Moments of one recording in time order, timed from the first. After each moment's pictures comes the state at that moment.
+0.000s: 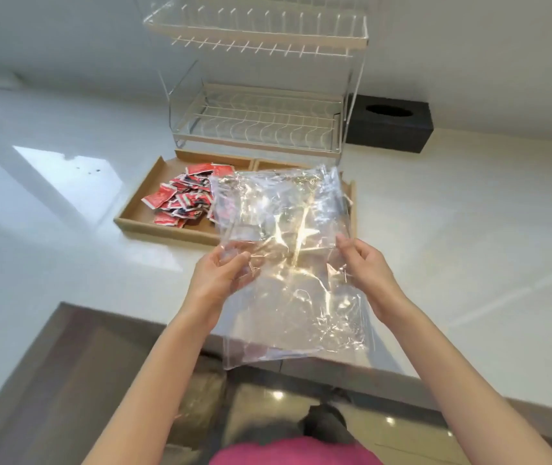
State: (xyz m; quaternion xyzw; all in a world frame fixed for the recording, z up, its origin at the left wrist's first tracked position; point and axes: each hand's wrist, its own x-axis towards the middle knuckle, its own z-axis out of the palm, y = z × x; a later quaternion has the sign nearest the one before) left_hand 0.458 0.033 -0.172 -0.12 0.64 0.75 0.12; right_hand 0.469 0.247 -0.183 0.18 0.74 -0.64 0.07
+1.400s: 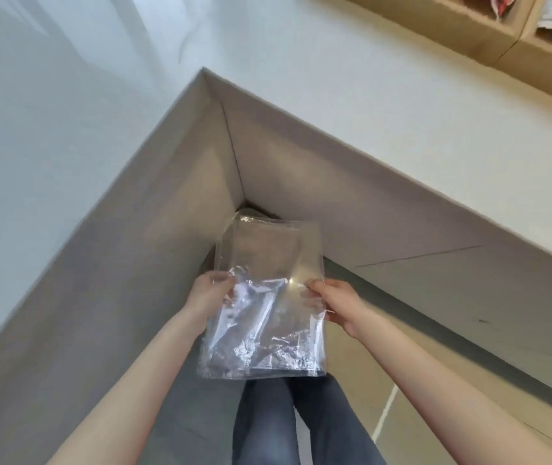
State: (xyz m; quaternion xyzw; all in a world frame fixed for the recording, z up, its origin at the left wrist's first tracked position) left_hand 0.616 -0.209 -0.453 -0.41 0.69 0.54 0.24; right_hand 0.579 -0.004 -0.451 0.31 0.67 -0.52 0.43
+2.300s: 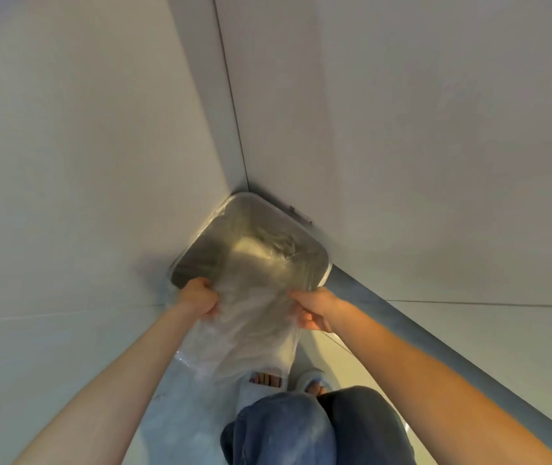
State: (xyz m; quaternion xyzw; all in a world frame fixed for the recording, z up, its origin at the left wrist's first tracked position) left_hand 0.582 -0.235 -0.748 -0.43 0.76 0.39 0.29; right_hand 0.524 -0.044 -0.730 0.33 0.64 -0.45 0.53
